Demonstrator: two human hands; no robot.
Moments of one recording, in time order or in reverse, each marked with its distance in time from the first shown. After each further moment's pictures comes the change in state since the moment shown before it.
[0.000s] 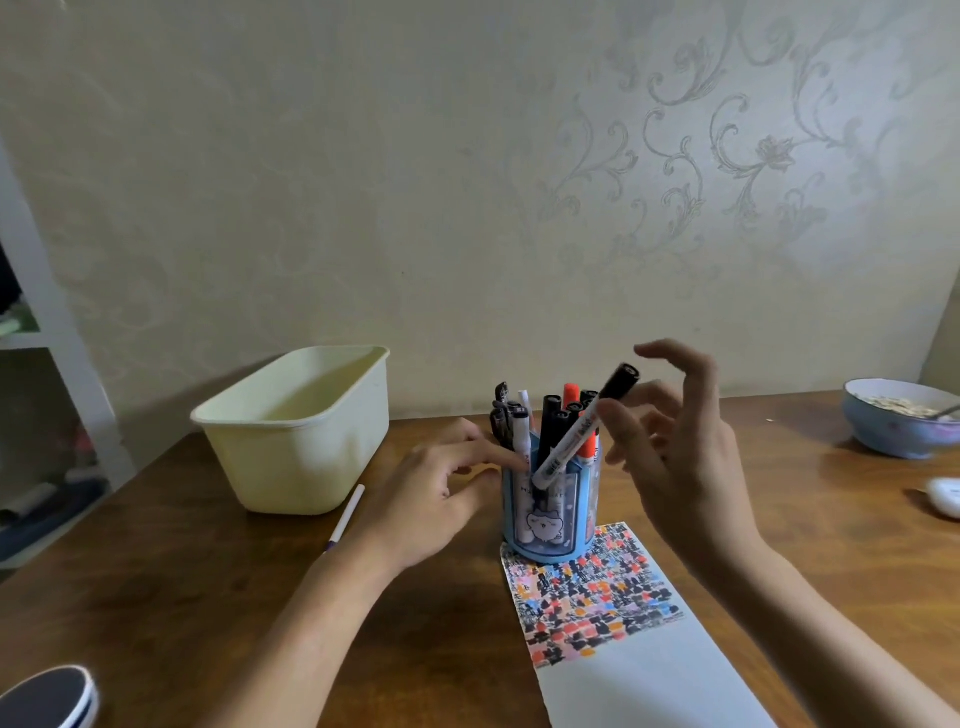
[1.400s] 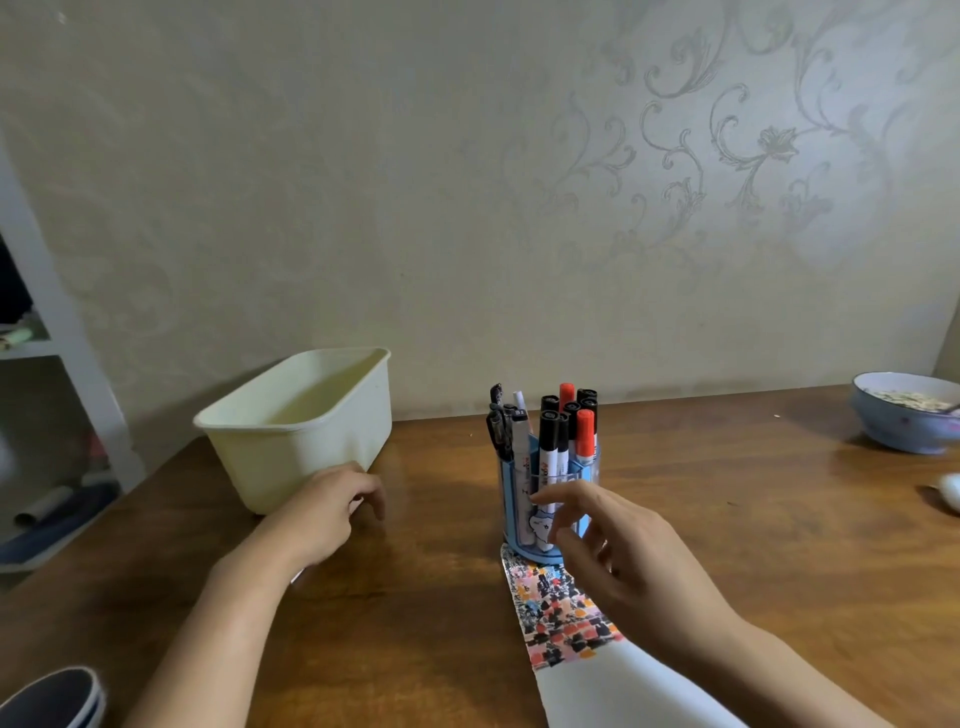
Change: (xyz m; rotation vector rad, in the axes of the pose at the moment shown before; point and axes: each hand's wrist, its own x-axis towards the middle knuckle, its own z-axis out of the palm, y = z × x) left_hand -0.023 -0.092 -0.061 0.550 -0.140 -0.394; right_hand -0.053 0.008 0.008 -0.127 -0.563 0.079
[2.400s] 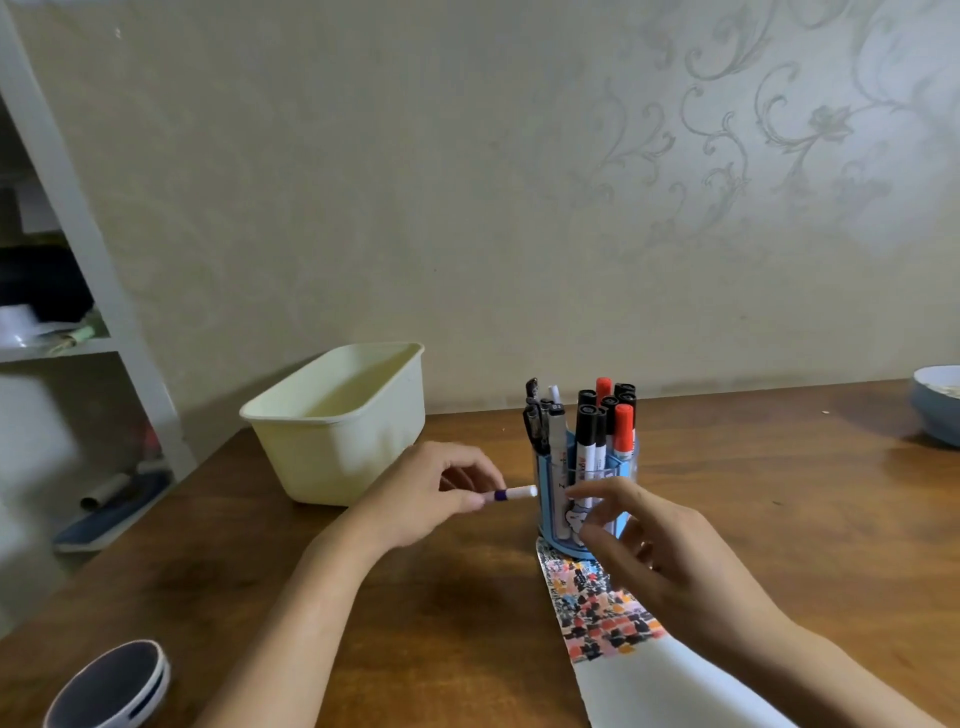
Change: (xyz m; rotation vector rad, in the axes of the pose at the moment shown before) left_hand -0.015 0.082 -0.015 -0.378 -0.046 0.198; right_hand 0.001 -0.003 0.001 0.150 -0.033 0.065
